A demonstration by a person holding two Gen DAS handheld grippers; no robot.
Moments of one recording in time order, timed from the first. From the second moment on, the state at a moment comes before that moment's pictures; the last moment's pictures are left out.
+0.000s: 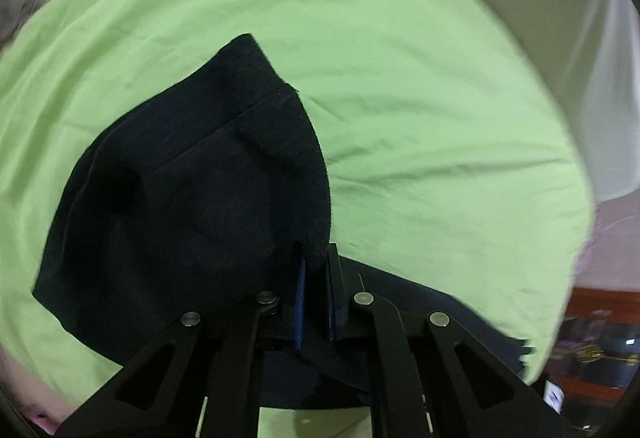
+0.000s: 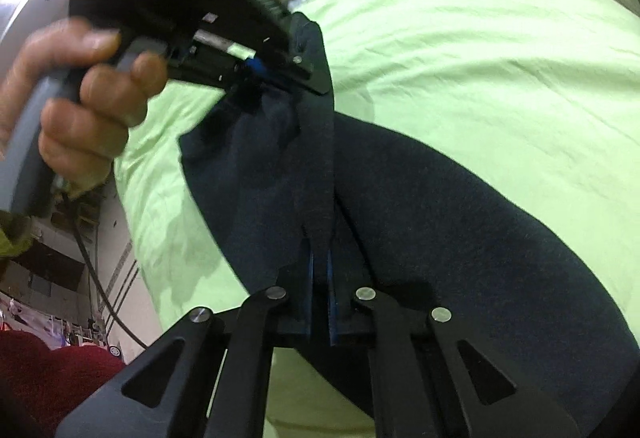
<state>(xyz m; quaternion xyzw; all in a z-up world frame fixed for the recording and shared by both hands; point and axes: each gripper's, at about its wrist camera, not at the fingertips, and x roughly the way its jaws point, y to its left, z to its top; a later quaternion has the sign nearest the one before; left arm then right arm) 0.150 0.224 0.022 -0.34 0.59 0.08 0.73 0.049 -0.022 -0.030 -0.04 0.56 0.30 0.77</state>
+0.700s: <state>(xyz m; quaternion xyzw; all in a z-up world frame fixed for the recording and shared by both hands) -0.027 0.271 -0.006 -0.51 0.46 0.09 0.72 0.023 0.028 -0.045 -0.20 0.57 0.33 0.72</state>
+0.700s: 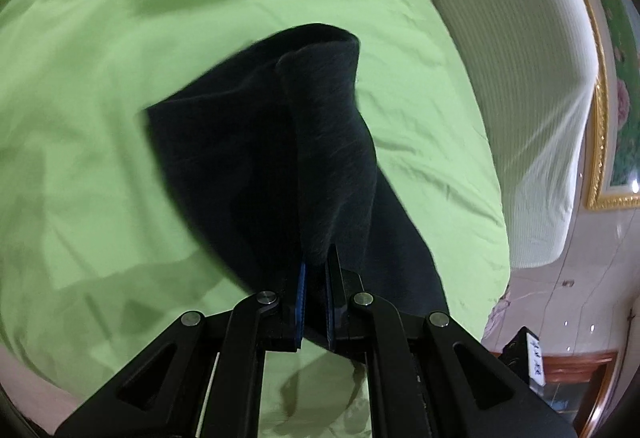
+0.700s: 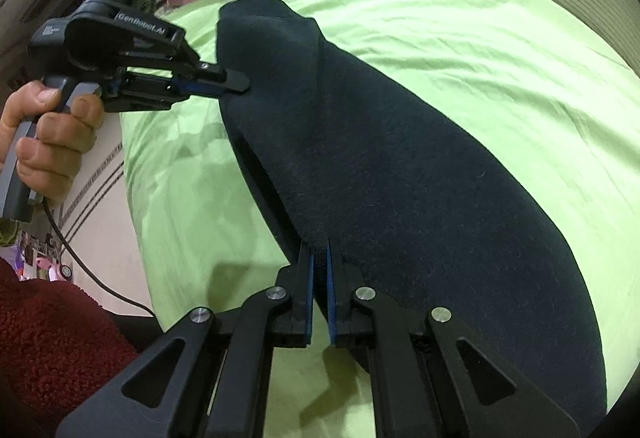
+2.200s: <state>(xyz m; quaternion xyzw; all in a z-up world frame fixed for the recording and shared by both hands) -0.020 0.321 -0.041 -0.49 0.49 0.18 0.70 0.157 -0.029 -0.076 -0.03 0.65 0.22 0.73</state>
